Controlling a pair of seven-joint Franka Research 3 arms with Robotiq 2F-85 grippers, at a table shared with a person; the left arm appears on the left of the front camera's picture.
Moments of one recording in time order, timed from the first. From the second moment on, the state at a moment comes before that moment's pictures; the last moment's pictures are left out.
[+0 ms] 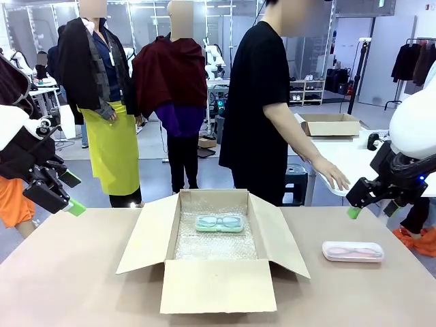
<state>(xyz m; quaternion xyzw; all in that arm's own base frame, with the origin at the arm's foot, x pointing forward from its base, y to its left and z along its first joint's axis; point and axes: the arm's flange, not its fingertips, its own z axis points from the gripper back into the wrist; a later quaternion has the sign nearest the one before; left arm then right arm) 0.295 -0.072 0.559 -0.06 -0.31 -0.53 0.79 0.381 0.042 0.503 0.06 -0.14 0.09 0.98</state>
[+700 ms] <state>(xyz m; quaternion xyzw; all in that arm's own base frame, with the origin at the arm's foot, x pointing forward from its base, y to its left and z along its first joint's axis) 0.295 -0.072 0.559 -0.06 -0.31 -0.53 0.79 0.378 0.019 0.522 -0.04 -0.15 0.38 0.91</state>
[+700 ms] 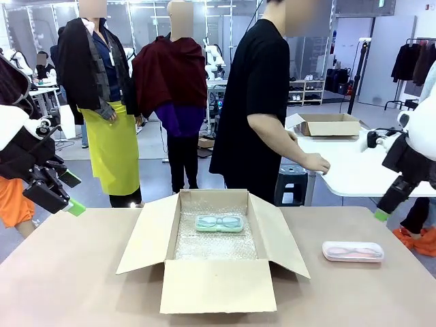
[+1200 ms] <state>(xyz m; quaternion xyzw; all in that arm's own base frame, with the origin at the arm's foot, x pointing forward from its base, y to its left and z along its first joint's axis) 0.295 -0.072 0.559 -0.06 -0.31 -0.53 0.79 0.437 0.020 0.492 -0.03 -0.08 0.65 0.76</state>
